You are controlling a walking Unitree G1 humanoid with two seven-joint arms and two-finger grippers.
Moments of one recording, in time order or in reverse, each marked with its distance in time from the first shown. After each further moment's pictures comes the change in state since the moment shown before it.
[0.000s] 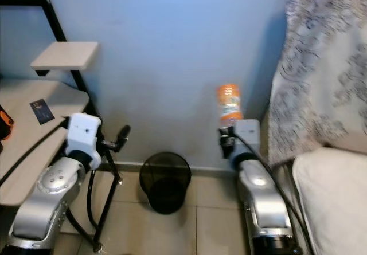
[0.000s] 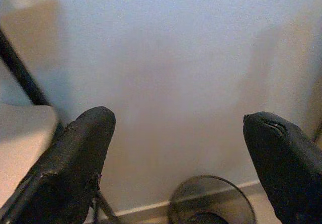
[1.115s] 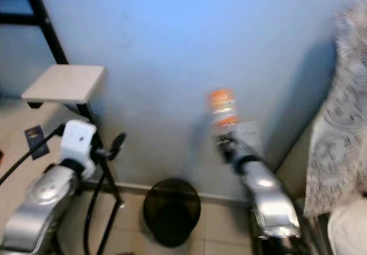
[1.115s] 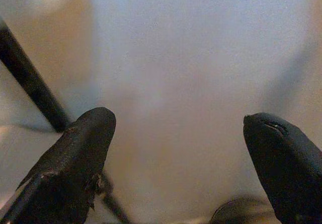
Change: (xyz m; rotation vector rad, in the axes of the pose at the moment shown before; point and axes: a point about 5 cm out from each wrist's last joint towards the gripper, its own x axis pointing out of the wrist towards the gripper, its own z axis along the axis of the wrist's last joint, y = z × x) left arm -0.016 0.010 -0.017 0.069 0.073 -0.030; right arm 0.004 0.012 -0.009 -0.169 0.074 0.253
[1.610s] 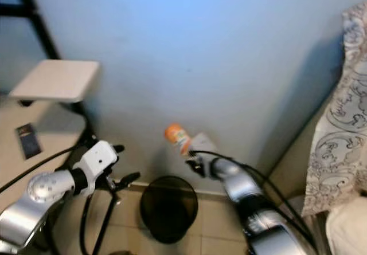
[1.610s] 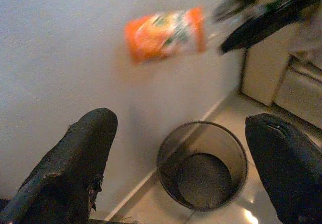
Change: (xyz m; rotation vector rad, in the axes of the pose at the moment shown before) left arm 0.001 -0.018 -0.013 0.248 0.114 -0.583; right arm 0.060 0.032 -0.041 -0.275 0.299 0.274
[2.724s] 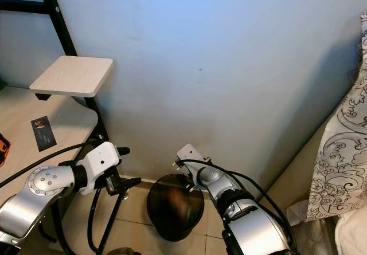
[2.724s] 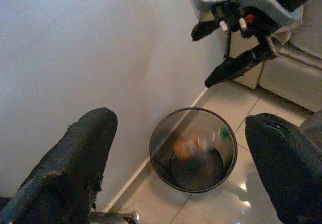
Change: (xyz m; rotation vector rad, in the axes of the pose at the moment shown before) left arm 0.002 0.004 -0.002 0.052 0.016 -0.095; right arm 0.017 0.024 -0.014 0.015 0.111 -0.009
